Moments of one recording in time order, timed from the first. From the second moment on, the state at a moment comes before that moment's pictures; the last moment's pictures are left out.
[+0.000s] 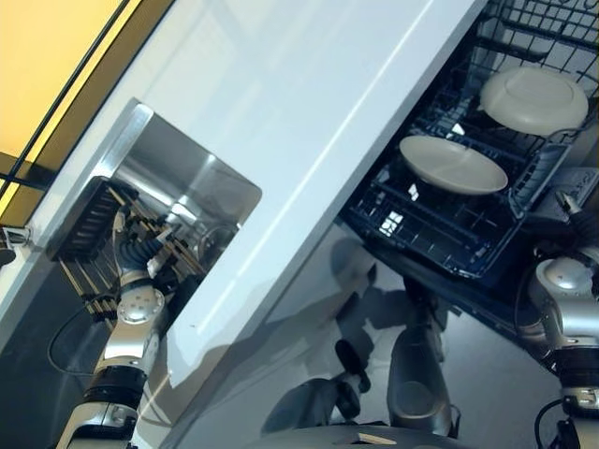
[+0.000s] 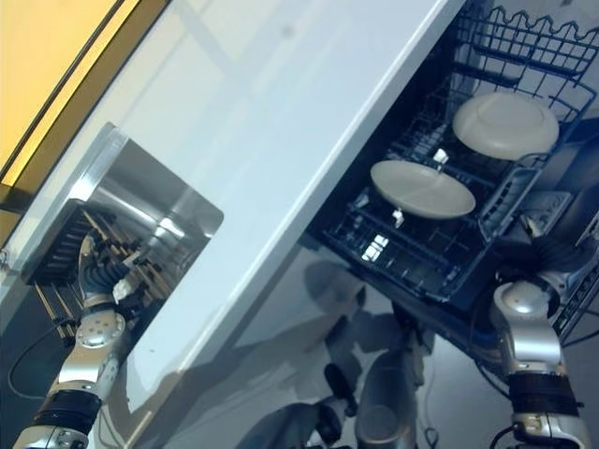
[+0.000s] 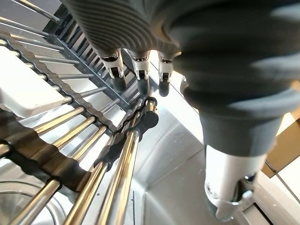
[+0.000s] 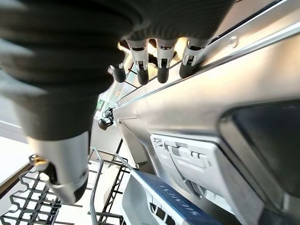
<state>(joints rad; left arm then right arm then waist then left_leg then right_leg) -0.13 0.53 -0.02 0.35 -0.33 -0.15 0.50 -0.21 -0.66 -0.18 0.20 0.29 0.14 -0.83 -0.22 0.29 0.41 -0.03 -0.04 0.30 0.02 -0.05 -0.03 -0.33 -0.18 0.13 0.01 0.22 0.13</state>
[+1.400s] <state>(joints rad) -0.21 0.61 -0.06 0.21 -0.38 -0.12 0.57 -0.49 -0.77 -0.04 0.31 -0.17 0.49 -1.08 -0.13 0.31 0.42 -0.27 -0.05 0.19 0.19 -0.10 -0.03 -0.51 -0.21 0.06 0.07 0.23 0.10</state>
